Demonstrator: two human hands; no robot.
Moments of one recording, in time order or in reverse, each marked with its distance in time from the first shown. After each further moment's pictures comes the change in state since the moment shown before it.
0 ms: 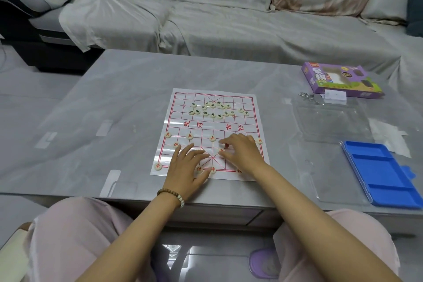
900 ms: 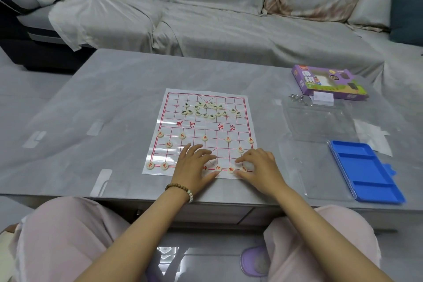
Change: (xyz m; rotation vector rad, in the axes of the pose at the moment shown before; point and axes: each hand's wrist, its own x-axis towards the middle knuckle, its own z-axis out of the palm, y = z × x) left_hand 0.013 0.030 0.008 0.068 -0.059 0.076; right_hand -0.068 0.041 -0.017 -0.038 0.077 0.036
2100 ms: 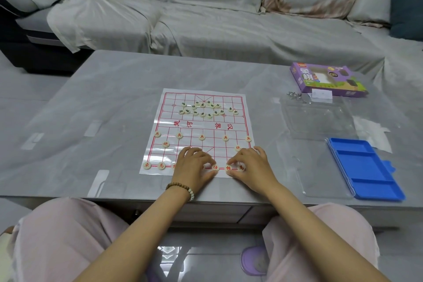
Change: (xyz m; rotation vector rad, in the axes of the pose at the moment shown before) left_hand 0.002 0.008 0.002 -0.017 -0.009 -0.047; right_hand 0.004 -0.005 0.009 0.007 -0.004 -0.042
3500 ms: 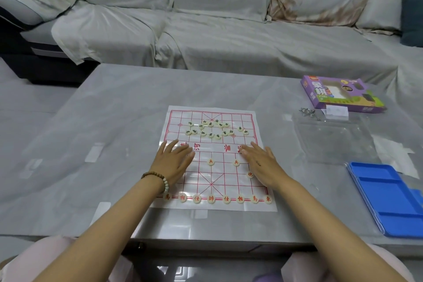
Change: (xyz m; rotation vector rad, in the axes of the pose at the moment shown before) left_hand 0.065 -0.087 -0.043 0.128 -0.277 -0.122; right_hand 0.083 0.024 -0.009 0.117 -0.246 0.127
